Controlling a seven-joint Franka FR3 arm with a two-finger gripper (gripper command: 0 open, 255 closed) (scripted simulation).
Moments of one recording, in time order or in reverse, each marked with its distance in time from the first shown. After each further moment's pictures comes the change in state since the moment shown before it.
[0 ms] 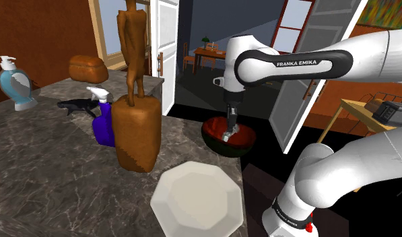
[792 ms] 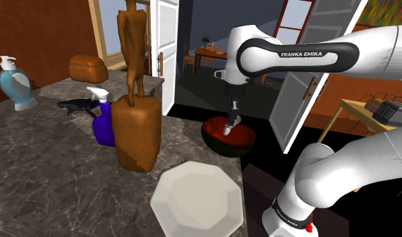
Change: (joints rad) arm 0.001 -0.003 0.002 0.069 0.002 -0.073 -0.002
